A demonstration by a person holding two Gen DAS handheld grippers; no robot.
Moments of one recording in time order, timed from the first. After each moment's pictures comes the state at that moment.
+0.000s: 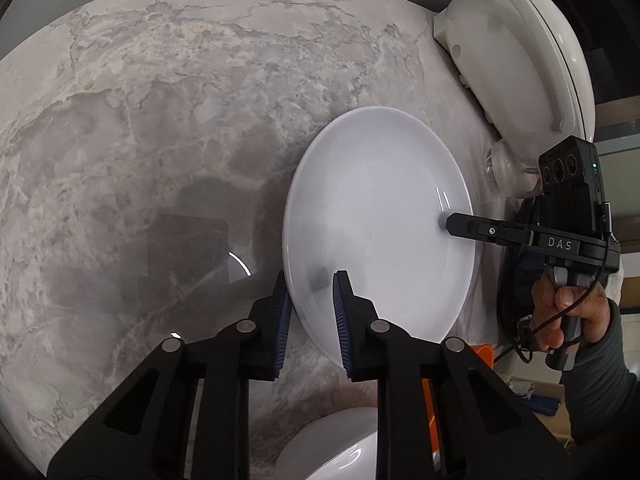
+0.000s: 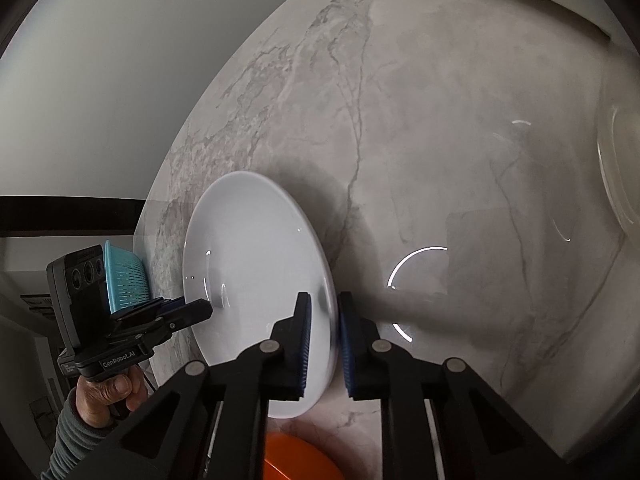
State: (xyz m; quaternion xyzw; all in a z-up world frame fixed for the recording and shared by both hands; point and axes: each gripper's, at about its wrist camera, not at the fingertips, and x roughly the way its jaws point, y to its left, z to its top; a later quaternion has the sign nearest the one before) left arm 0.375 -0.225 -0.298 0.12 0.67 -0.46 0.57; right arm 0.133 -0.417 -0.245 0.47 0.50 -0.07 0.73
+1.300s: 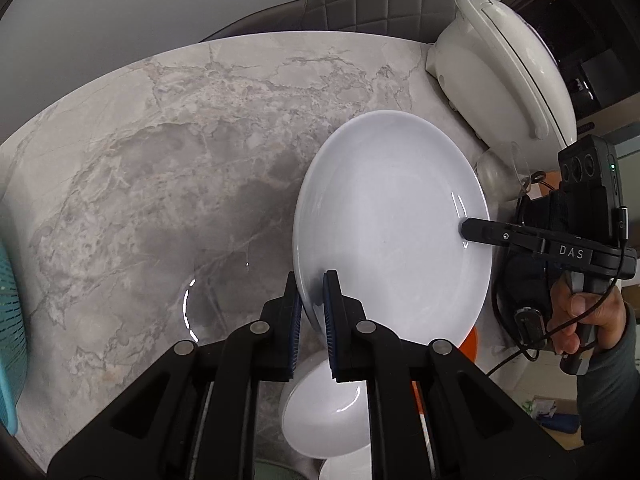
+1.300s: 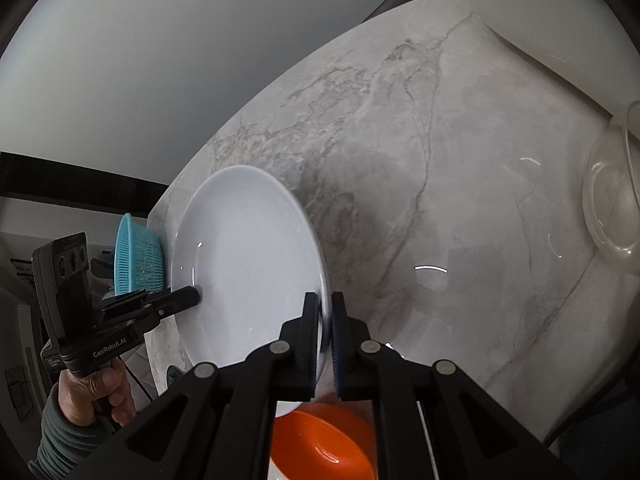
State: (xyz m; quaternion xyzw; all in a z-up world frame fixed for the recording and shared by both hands) left arm 0.369 -0.163 -0.199 0.13 0.63 -0.43 0.63; right arm 0.143 -0.377 -0.181 0.40 0.50 -0.05 0.76
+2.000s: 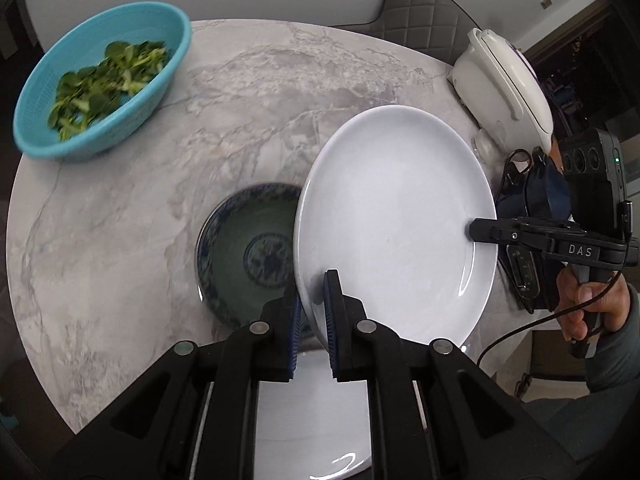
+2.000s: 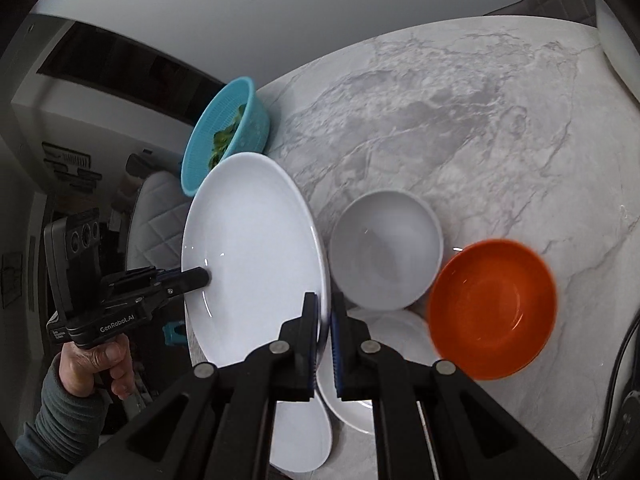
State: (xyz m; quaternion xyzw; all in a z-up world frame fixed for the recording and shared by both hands) left arm 0.232 0.096 -0.119 0.06 0.63 -0.35 0.70; right arm 0.102 -0.187 -0.123 0.30 0.54 0.09 0.78
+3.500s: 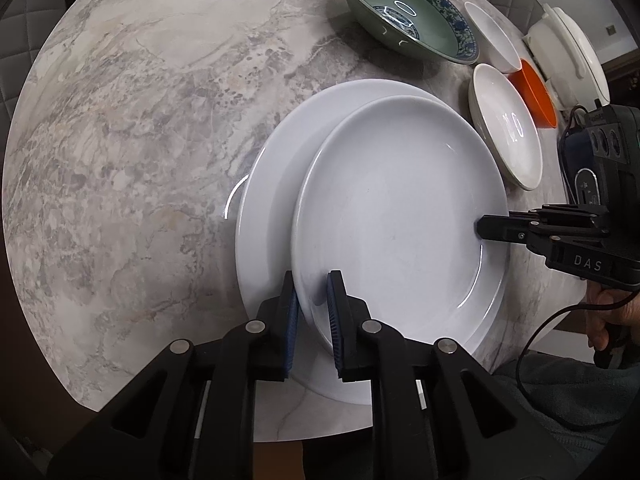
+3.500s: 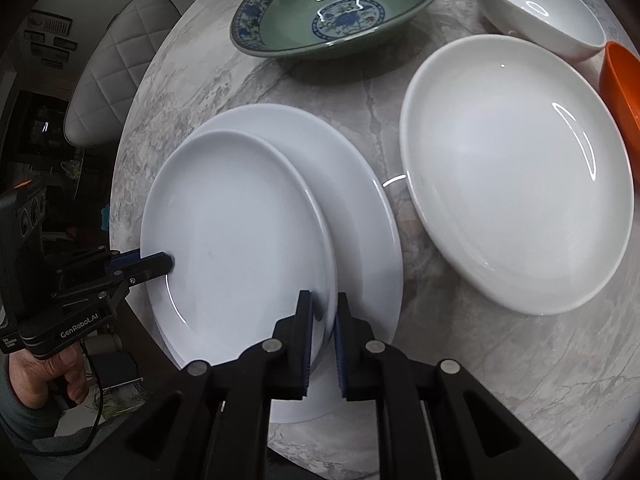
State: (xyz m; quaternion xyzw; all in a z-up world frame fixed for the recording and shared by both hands) left arm 0.050 0.253 -0.255 0.03 0.68 -0.23 0.69; right arm 0.023 -0.005 -0.251 0.14 0.67 0.11 0.72
